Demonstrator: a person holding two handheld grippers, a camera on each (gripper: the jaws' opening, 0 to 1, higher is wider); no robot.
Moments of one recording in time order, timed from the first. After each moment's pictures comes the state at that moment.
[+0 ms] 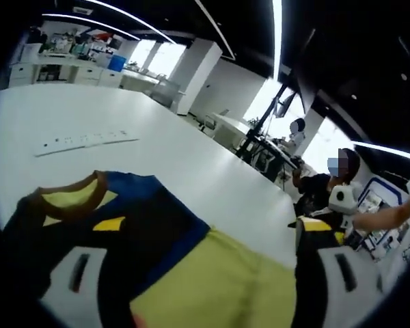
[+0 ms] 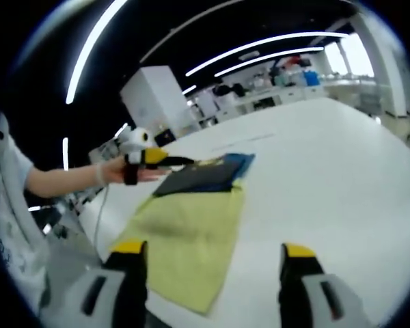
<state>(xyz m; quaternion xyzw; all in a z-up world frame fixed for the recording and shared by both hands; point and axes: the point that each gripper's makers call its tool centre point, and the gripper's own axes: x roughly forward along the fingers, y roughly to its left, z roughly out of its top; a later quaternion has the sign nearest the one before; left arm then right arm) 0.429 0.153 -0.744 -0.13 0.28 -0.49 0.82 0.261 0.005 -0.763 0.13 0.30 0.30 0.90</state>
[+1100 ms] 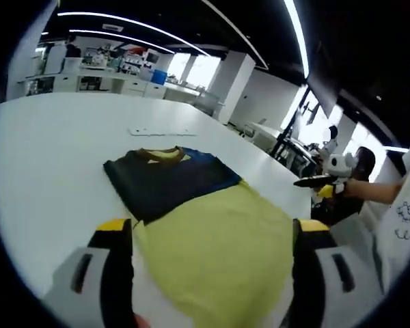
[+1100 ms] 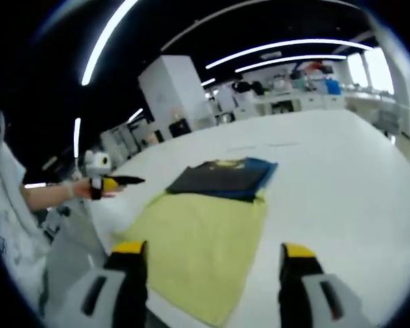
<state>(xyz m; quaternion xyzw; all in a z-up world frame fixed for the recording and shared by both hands) 0.319 0.342 -0.739 -0.15 0.27 -0.36 0.88 0.269 0.033 -0.748 0.08 0.30 0.35 0.89</state>
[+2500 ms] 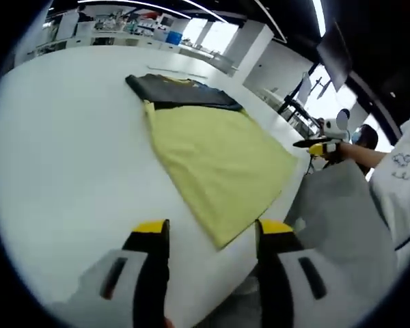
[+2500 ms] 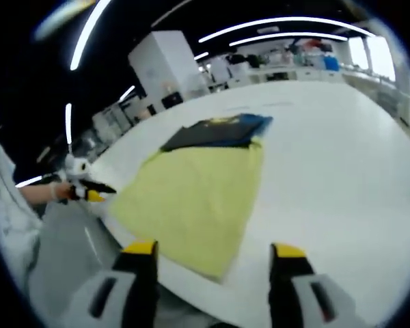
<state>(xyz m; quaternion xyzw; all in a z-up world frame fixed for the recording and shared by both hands) 0.186 0.385 -0.829 -0.10 0.40 -0.35 0.84 0.220 0.017 -0.811 0.06 0.39 0.33 0.86</state>
